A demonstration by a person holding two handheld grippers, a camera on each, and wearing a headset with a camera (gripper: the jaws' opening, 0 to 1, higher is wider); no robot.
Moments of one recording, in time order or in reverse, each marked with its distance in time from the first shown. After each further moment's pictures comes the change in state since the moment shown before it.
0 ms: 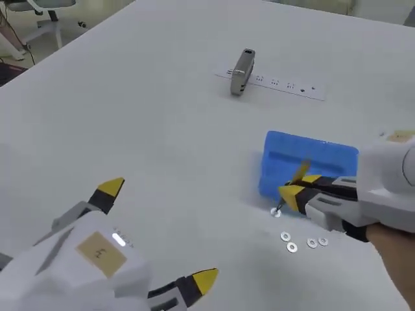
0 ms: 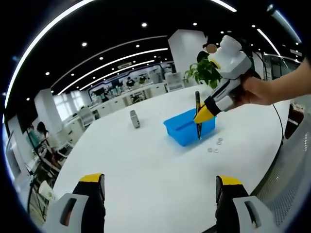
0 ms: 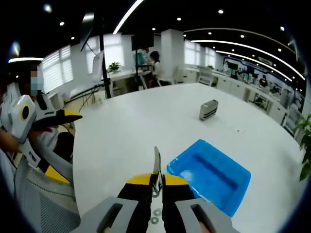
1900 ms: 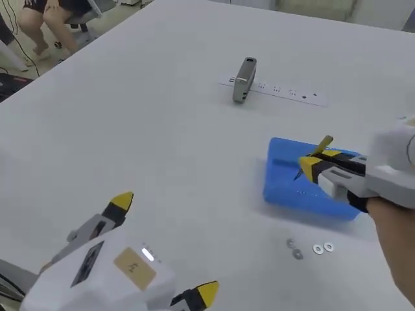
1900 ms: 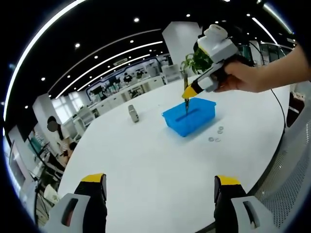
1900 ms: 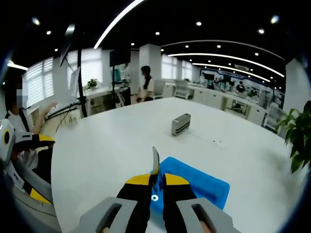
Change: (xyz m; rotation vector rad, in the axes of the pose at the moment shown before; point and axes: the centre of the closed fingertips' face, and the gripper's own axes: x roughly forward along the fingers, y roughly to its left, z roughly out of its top) left arm 0.003 -0.002 -0.012 0.067 0.065 0.012; right arm -0.005 -0.050 0.023 0.077 -0.158 -0.190
